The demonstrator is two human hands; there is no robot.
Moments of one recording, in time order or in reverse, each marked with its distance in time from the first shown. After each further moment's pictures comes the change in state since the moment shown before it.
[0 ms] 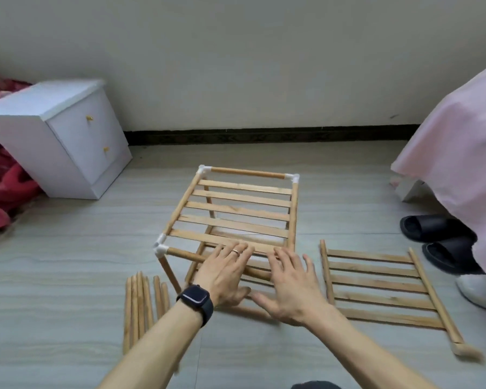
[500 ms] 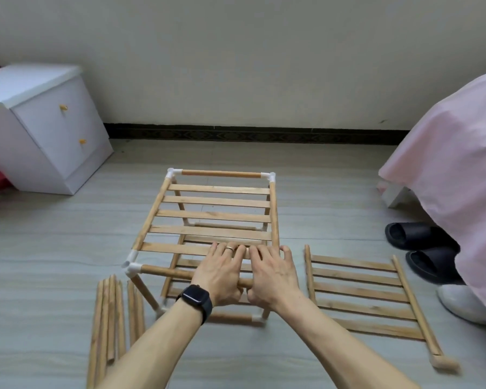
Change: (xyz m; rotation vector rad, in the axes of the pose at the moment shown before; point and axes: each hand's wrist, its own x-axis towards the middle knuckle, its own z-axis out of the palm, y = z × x) left_hand 0.057 0.025 0.011 0.023 -0.015 -0.057; right_hand 0.054 0.023 0.002 -0.113 0.058 -0.027
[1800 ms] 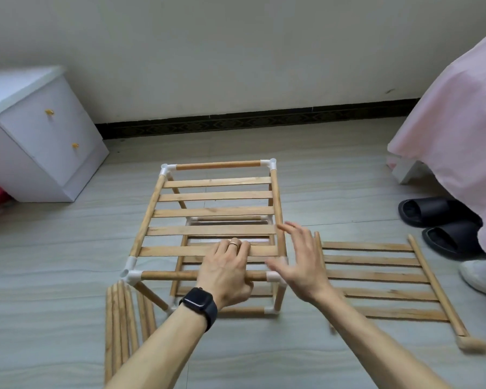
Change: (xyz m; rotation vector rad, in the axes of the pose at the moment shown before) left_hand 0.001 -0.004 -0.001 0.013 0.054 0.004; right_hand -0.012 0.037 0.001 0.865 0.244 0.222
